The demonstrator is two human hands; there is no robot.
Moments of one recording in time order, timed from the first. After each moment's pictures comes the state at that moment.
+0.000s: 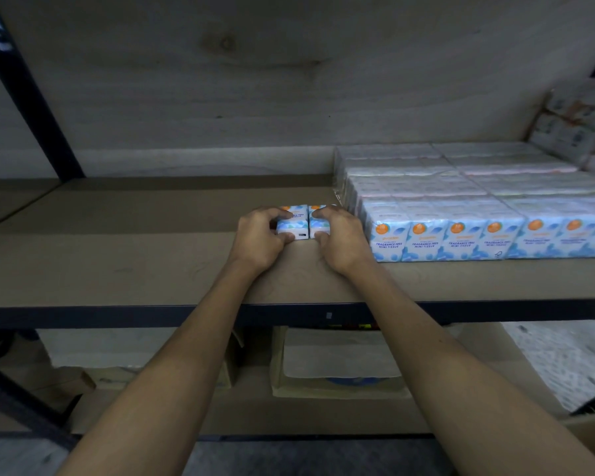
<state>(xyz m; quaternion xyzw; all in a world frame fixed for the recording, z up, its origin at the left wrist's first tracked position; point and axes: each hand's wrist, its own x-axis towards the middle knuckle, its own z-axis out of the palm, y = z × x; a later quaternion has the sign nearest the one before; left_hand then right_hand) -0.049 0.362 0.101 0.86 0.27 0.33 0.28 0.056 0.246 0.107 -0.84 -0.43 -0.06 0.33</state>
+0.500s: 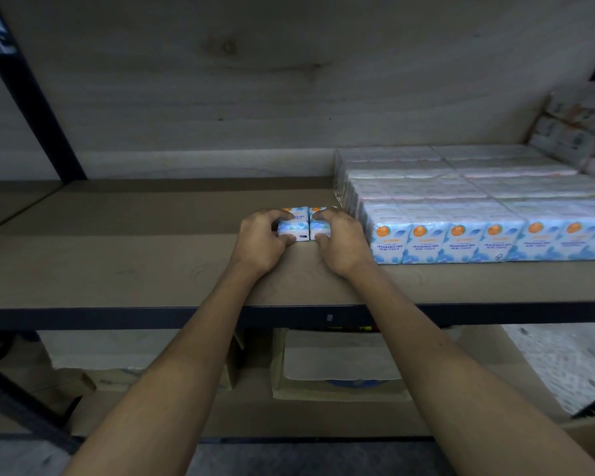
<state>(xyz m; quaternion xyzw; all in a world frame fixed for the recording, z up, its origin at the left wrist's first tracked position) -0.049 0.361 0.101 0.86 0.26 0.33 0.28 0.057 0.247 0.105 -0.84 -0.43 -0.05 0.34</state>
